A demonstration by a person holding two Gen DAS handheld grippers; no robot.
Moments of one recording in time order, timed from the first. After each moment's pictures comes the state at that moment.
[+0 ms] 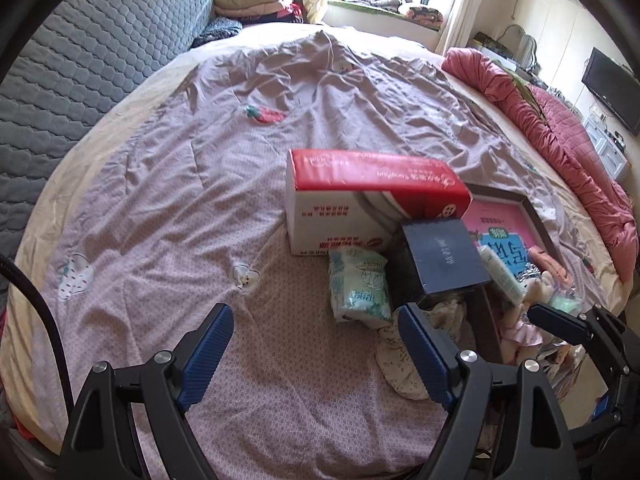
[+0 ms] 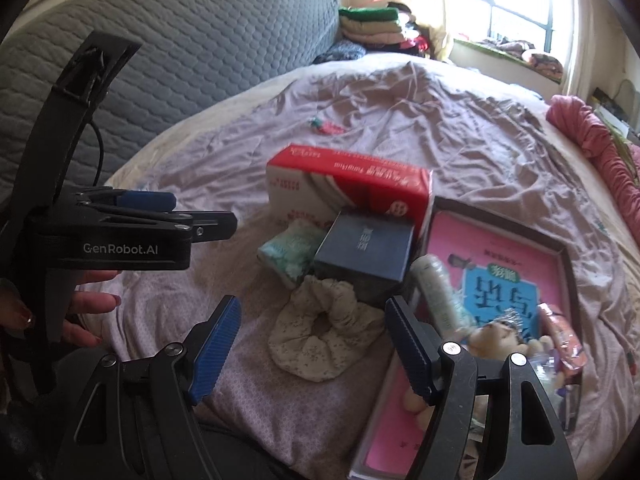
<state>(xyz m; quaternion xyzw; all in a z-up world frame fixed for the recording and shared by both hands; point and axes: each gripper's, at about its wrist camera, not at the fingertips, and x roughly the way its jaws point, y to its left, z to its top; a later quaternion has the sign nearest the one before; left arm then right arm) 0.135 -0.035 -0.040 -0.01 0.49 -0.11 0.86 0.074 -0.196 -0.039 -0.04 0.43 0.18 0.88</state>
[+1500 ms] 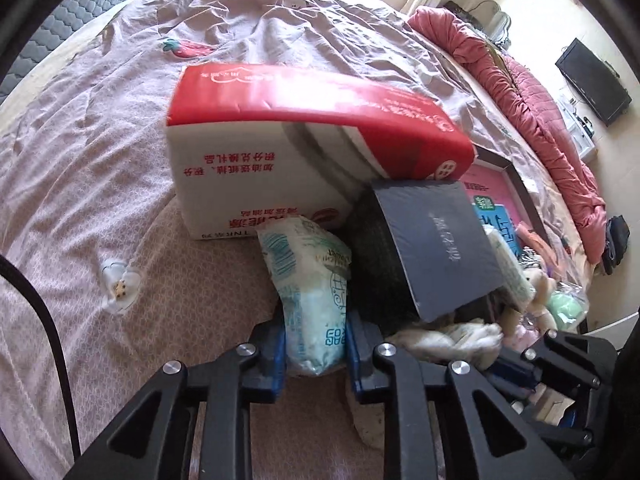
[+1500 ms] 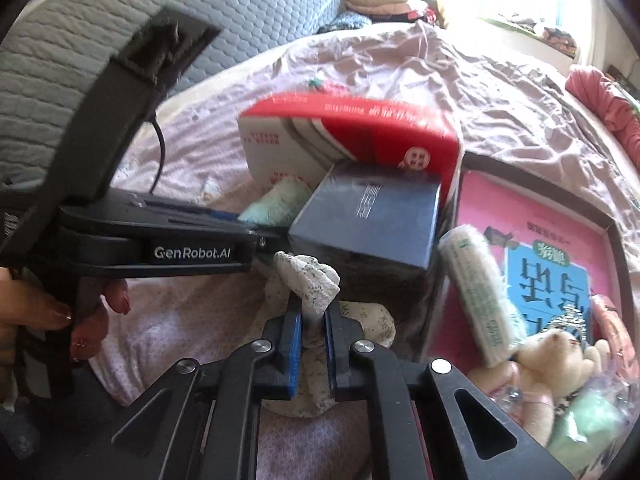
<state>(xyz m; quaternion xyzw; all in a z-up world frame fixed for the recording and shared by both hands) 0.182 -0.070 -0.109 -0.05 0.55 -0.21 0.81 0.108 -0.205 -0.089 -0.01 0.45 0.20 0.87</state>
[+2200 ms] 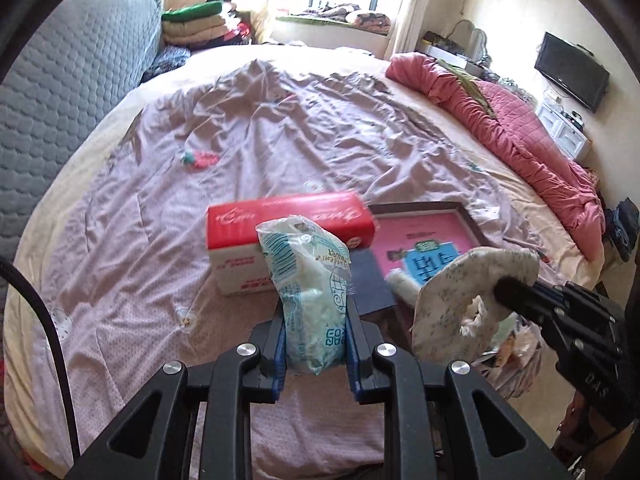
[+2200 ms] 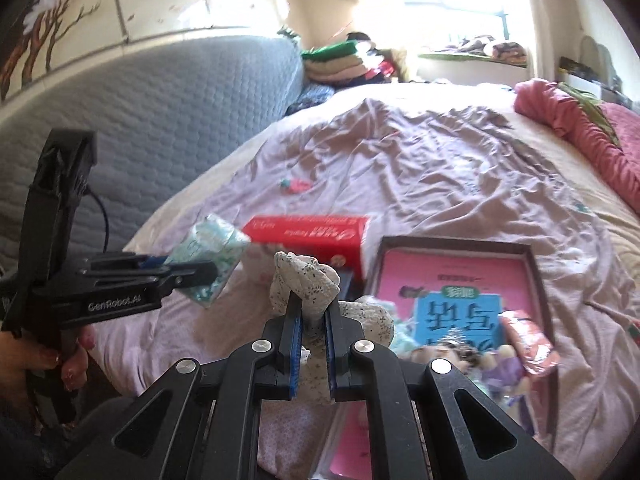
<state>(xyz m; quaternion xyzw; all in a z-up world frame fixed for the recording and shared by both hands) 0.121 -0.090 0.024 0.01 0.45 -0.19 0.87 0.061 -0.289 0.025 0.08 0.36 0.15 0.92</state>
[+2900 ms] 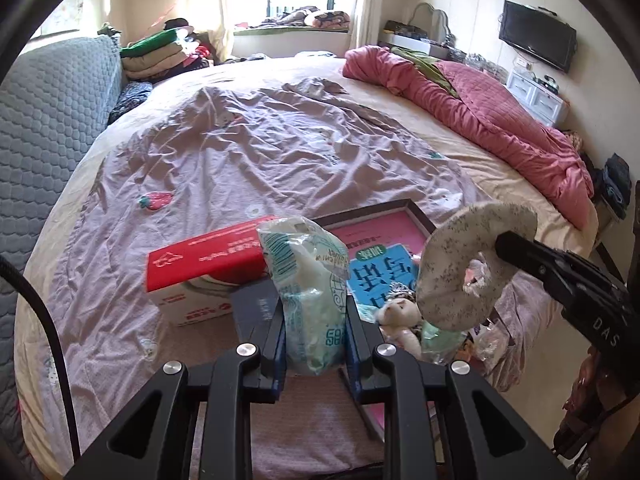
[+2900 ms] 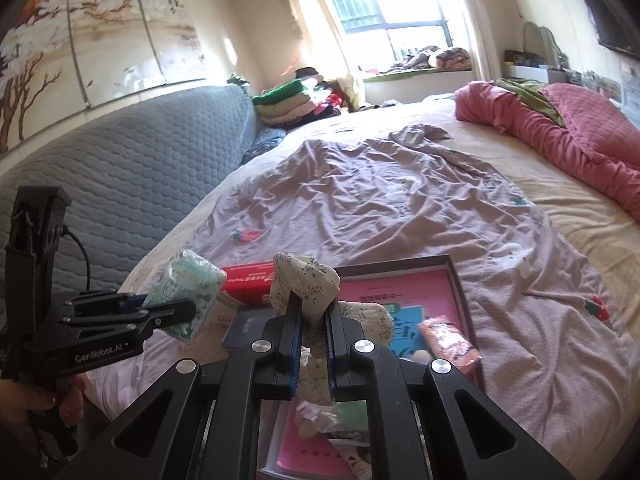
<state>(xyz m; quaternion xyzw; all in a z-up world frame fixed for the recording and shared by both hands) 0.099 -0.176 0.048 0.07 0.43 -0.22 0.87 0.031 -0.381 0.047 0.14 0.31 0.08 0.94</state>
